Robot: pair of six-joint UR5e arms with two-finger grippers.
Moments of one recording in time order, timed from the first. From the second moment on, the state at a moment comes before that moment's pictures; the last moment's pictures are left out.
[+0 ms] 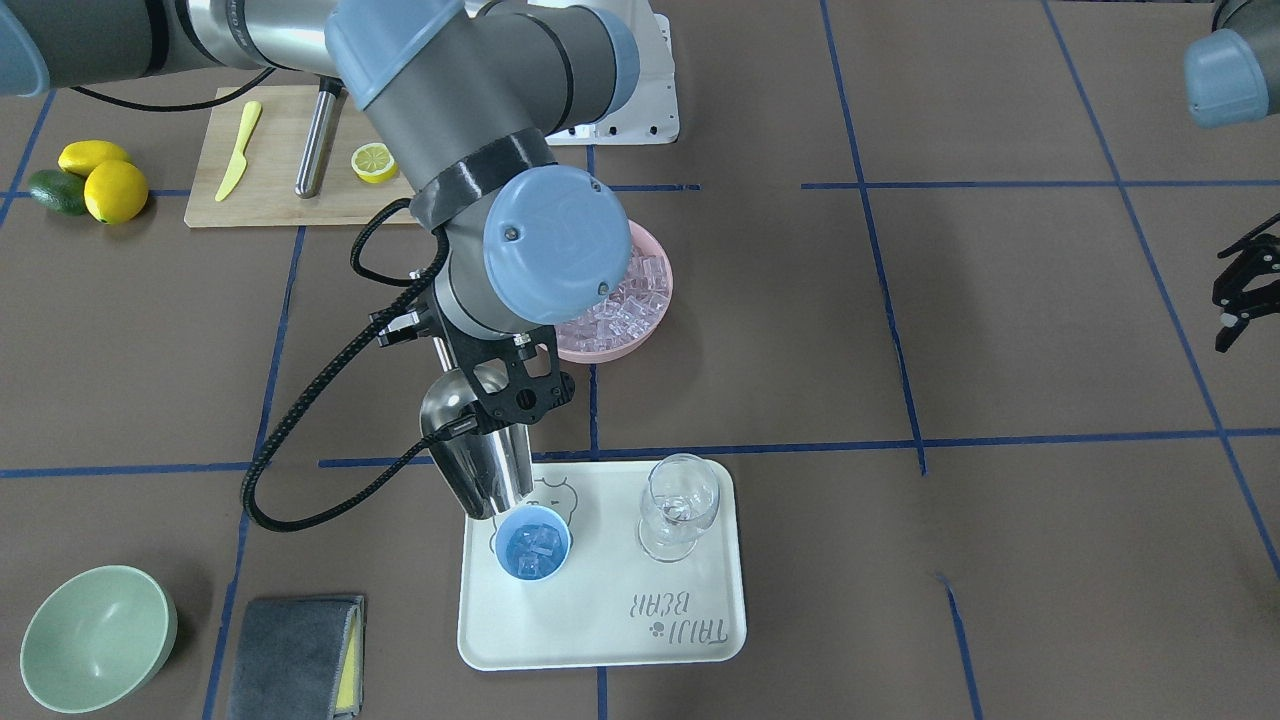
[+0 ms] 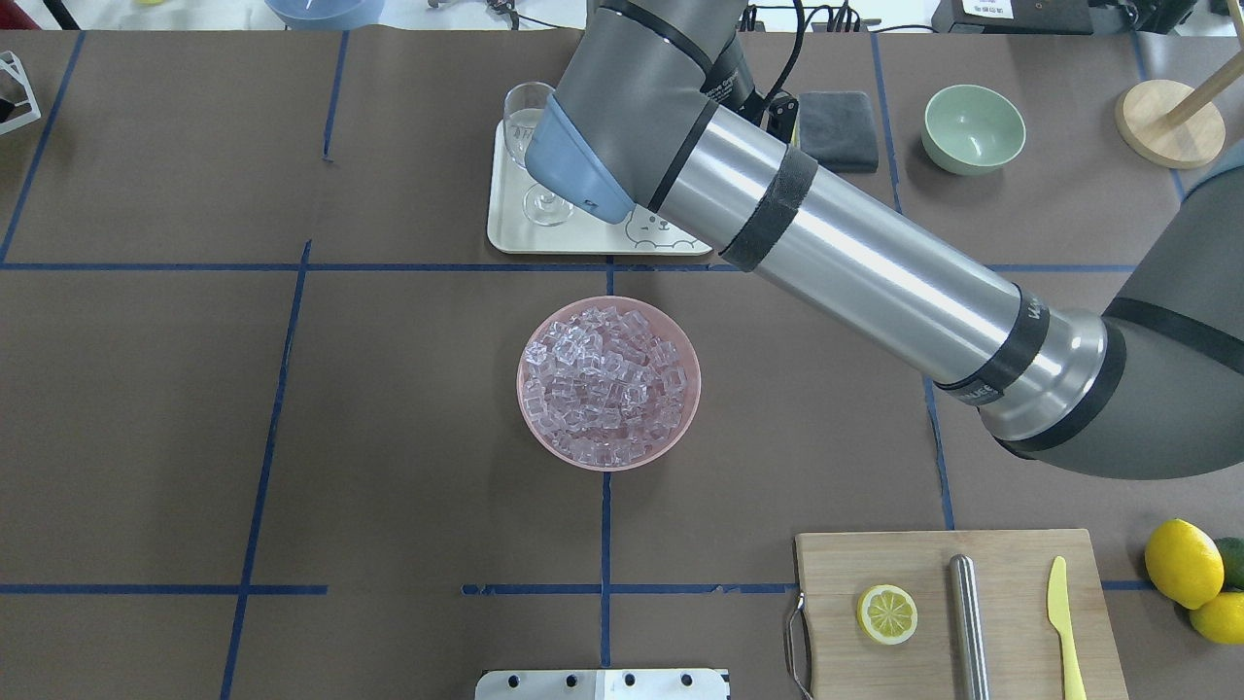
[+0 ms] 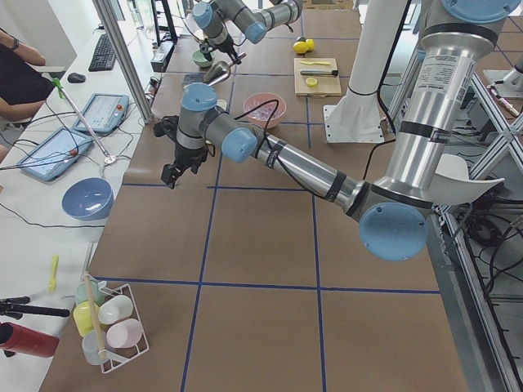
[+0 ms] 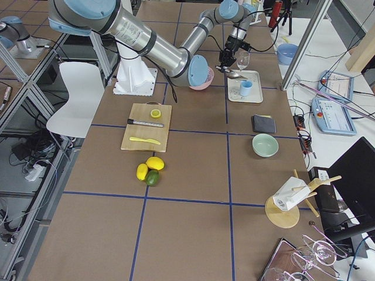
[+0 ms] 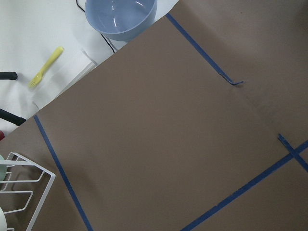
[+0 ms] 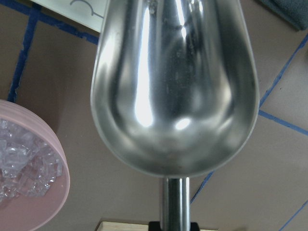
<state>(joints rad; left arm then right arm) -1.33 -1.82 -1.79 -1.74 -2.14 0.06 0.80 -0.36 1.22 -2.46 2.01 0.24</state>
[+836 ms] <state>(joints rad) -1.33 -1.81 -1.78 -1.73 -2.15 0.06 0.81 -0.69 1.76 -2.46 1.97 0.24</state>
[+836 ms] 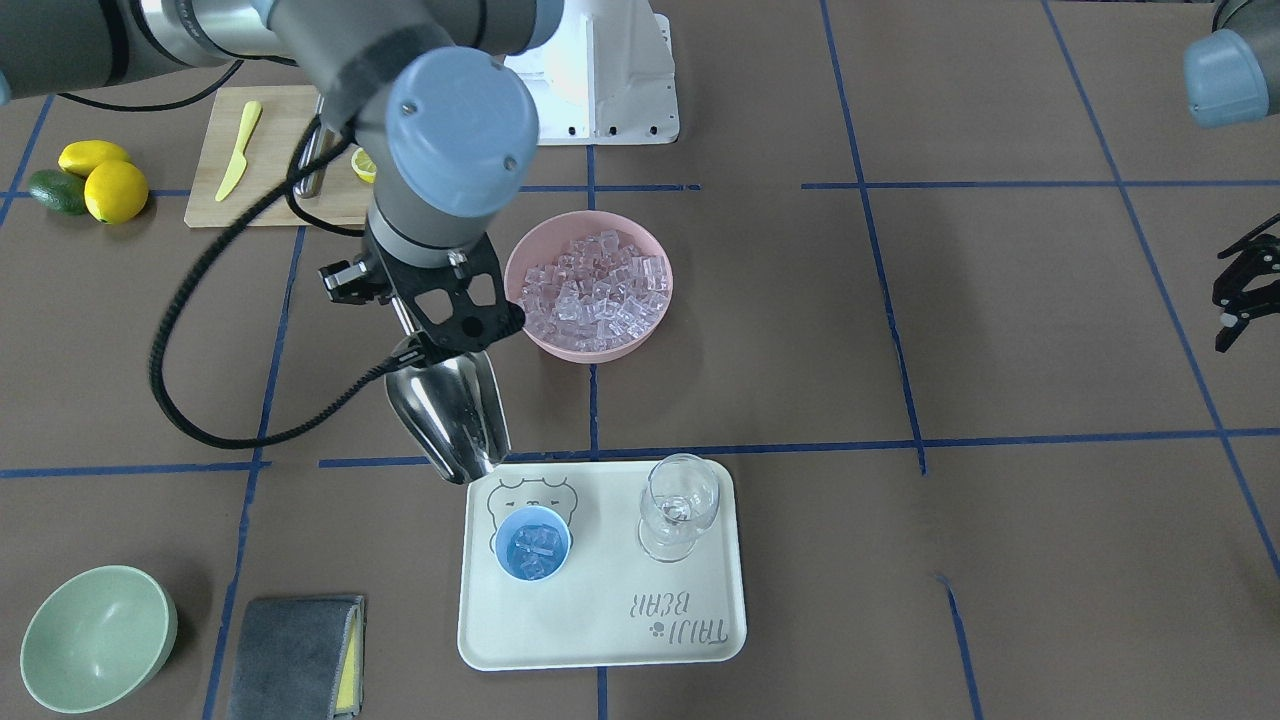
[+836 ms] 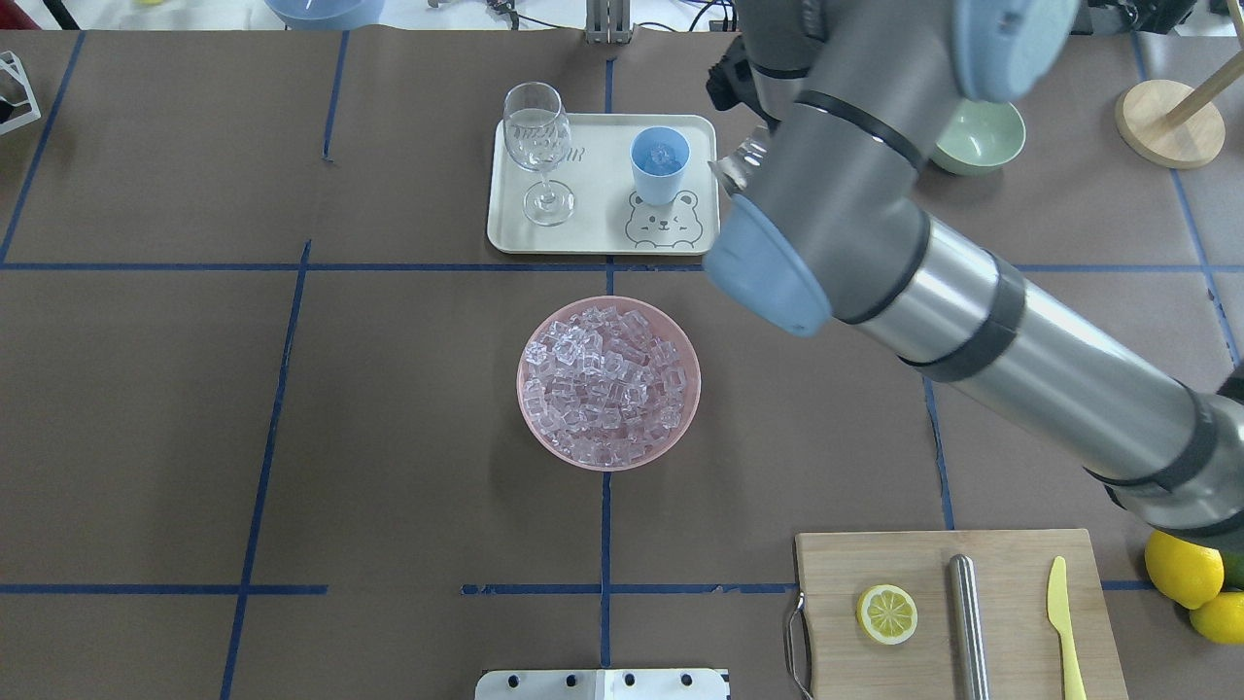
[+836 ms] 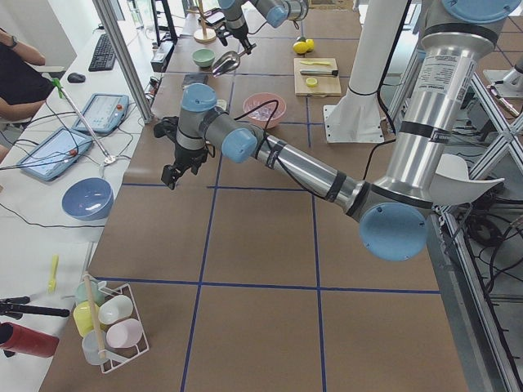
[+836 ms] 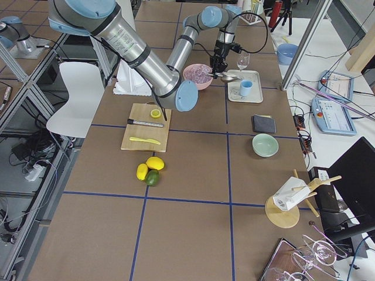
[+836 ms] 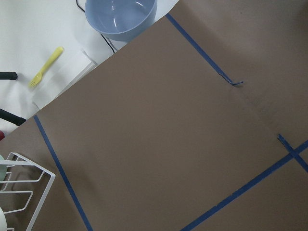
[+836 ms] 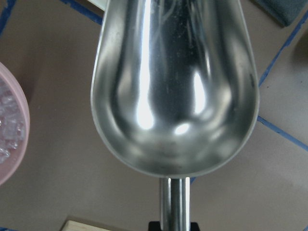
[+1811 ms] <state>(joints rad) -1.33 -1.82 -1.78 -1.73 -2.15 0.05 0.93 -1.19 2.14 -2.46 2.03 0.30</state>
